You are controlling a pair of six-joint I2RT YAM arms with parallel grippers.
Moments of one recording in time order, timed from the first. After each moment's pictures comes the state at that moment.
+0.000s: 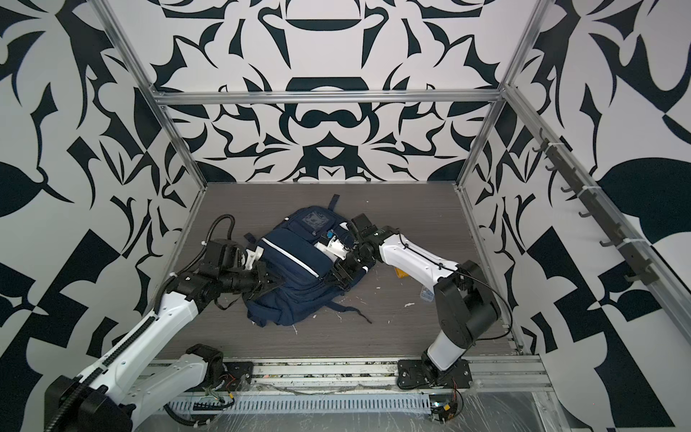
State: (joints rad) left arm -0.36 0.97 0.70 -0.59 0.68 -0.86; right arm 0.59 1.63 1.17 -0.69 -0.72 -0.28
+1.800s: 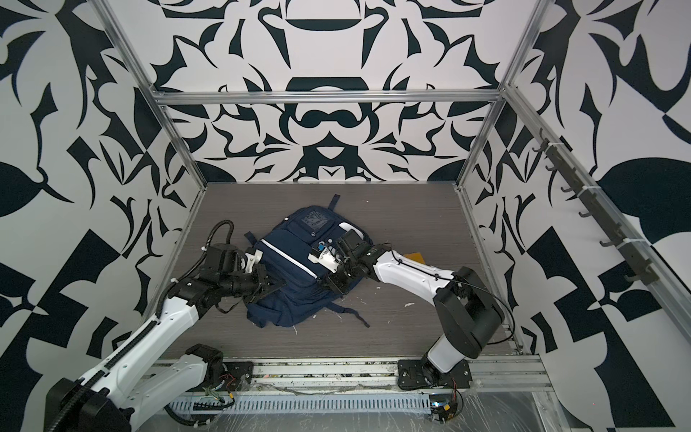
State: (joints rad) left arm -0.36 0.95 0.63 -0.51 0.68 -0.93; right arm 0.73 1.57 1.01 -0.44 -0.57 -0.13
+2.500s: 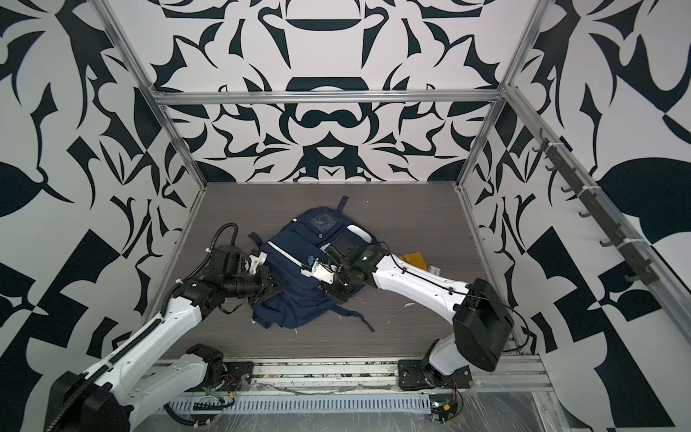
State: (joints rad) left arm -0.38 0.97 0.58 -0.42 0.71 -1.00; right arm 0.88 1.51 1.13 -0.73 -0.34 -0.31
